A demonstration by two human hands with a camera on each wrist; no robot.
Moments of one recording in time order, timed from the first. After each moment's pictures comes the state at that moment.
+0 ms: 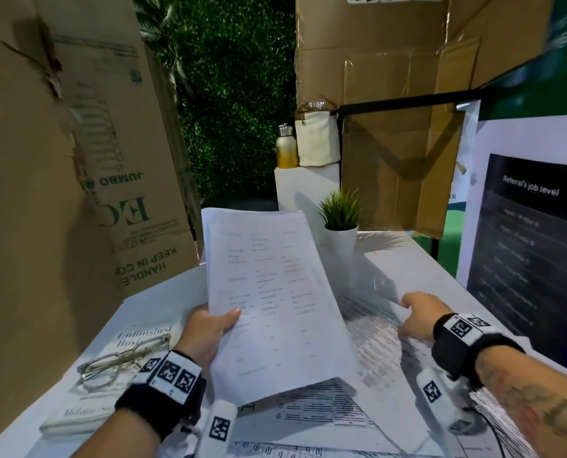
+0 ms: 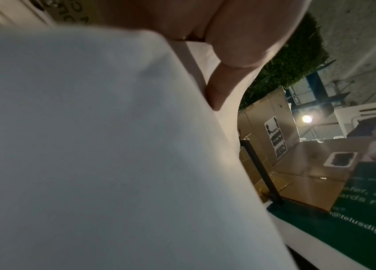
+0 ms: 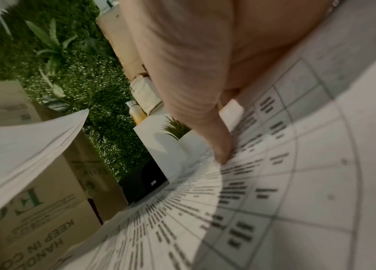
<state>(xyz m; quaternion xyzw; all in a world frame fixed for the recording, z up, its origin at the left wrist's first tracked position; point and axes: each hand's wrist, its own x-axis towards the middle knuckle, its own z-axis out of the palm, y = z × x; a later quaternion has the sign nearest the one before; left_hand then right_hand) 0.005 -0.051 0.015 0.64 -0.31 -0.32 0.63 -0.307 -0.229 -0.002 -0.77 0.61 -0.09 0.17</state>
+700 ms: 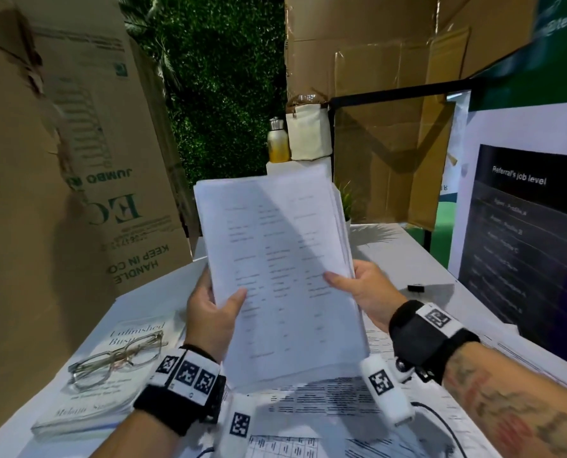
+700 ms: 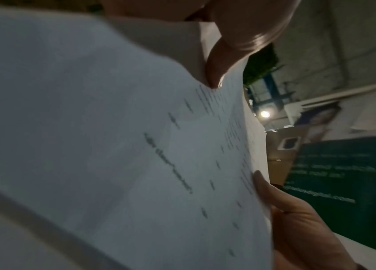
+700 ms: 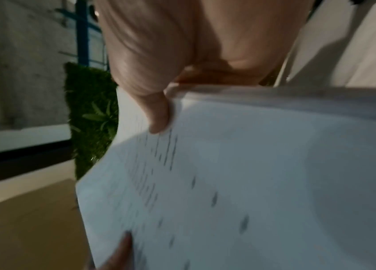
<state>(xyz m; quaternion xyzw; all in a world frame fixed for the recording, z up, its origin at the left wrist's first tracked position) -0.031 -0.055 0.024 0.55 -0.40 -0.18 0.71 -0.244 -0.167 0.039 -0.62 0.28 -0.41 0.61</state>
